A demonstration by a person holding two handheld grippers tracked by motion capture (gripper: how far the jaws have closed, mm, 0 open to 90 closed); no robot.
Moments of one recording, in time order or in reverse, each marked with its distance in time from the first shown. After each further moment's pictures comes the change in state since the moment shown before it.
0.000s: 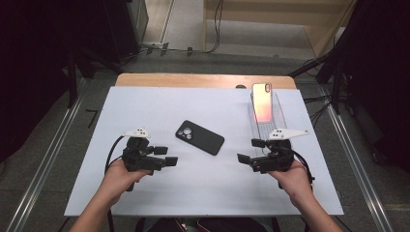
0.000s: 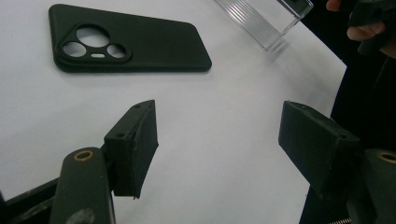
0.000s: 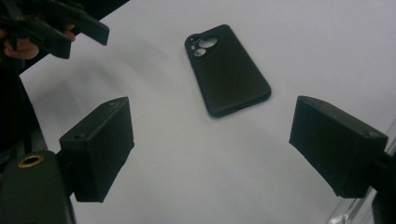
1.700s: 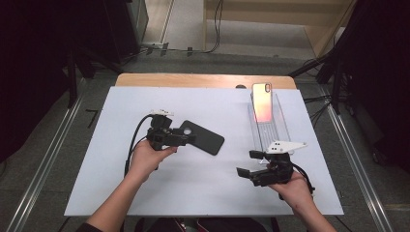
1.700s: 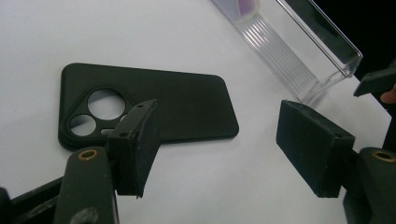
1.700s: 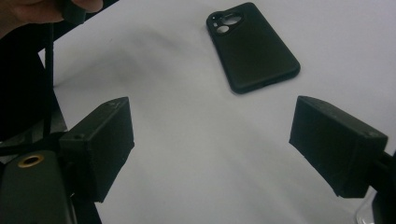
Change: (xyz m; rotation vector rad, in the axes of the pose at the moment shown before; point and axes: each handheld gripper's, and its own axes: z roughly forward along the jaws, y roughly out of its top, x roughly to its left) left arm 0.002 0.057 0.052 -0.017 0.106 -0.065; right arm 0.011 -0.024 0.002 0.021 0.055 -0.030
